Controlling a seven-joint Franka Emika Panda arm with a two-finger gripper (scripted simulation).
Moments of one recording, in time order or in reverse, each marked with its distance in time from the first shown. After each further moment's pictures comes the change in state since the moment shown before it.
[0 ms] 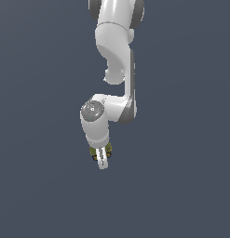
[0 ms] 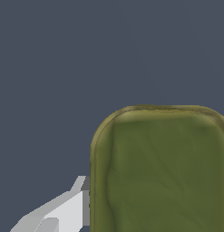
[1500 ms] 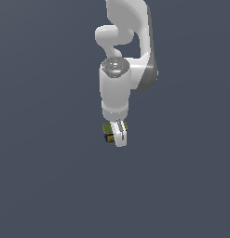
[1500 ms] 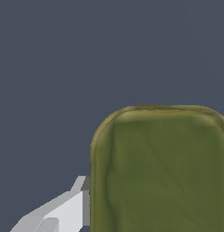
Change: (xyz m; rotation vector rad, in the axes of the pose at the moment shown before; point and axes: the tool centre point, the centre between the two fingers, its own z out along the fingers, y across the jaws) arm -0.075 0.025 -0.114 -0.005 -0.002 0.000
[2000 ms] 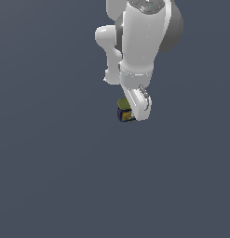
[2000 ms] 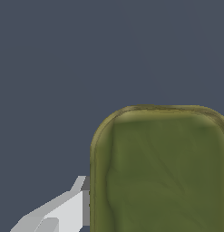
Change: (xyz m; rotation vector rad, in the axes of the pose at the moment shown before) arm -0.066 0.020 -0.105 0.001 0.002 0.001
